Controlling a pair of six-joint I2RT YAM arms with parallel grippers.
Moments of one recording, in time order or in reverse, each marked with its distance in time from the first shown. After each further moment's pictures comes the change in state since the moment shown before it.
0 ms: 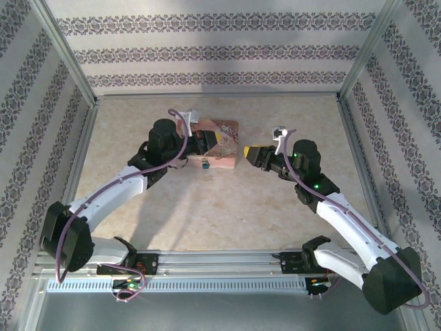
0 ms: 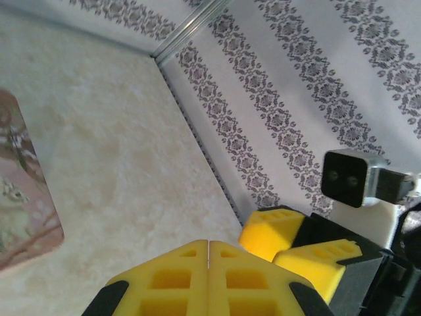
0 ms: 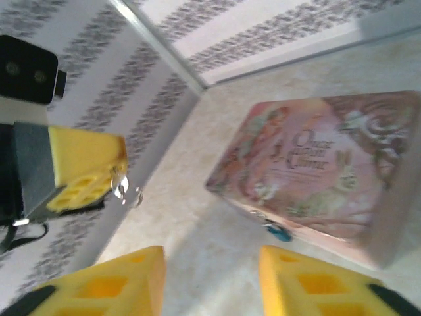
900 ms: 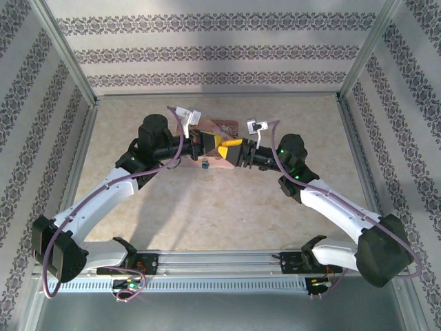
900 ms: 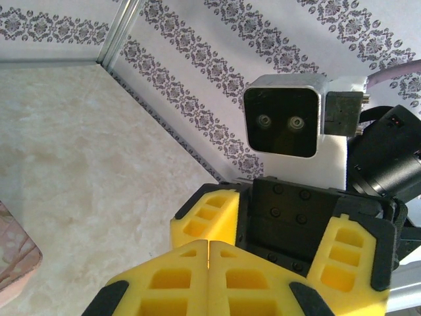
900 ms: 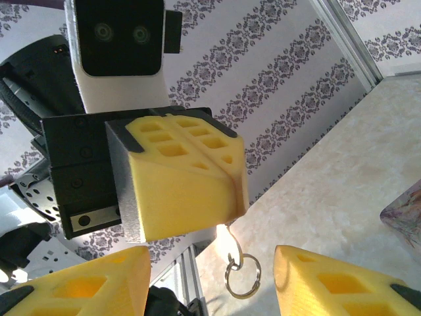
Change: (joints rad) left arm 0.002 -0.078 0.069 -0.134 0.157 0.235; right arm 0.134 0.219 0.076 0.435 -0.270 0.151
